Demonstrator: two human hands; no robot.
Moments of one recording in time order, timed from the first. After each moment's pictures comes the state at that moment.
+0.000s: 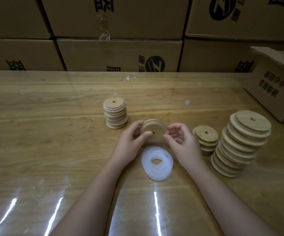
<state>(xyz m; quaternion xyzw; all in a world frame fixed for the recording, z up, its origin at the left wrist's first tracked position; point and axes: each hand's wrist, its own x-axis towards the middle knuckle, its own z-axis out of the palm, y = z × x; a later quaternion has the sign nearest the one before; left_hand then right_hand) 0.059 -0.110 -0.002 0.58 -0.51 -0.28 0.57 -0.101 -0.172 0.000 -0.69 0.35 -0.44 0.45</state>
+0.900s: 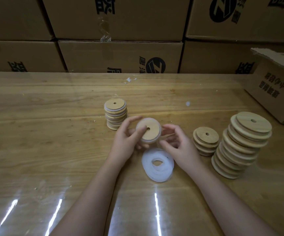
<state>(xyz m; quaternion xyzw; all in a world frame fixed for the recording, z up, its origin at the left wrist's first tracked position) 0.058 -0.107 0.009 0.56 -0.43 -0.32 0.64 -0.100 -0.173 -0.001 -0.73 0.32 -0.38 0.46</state>
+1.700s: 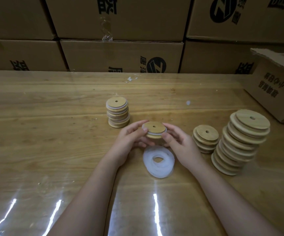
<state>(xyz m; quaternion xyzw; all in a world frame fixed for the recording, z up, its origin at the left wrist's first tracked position) 0.061 -0.098 0.017 0.50 -0.40 -0.48 0.60 -0.103 -0.173 -0.003 -0.71 0.29 -0.36 0.54</state>
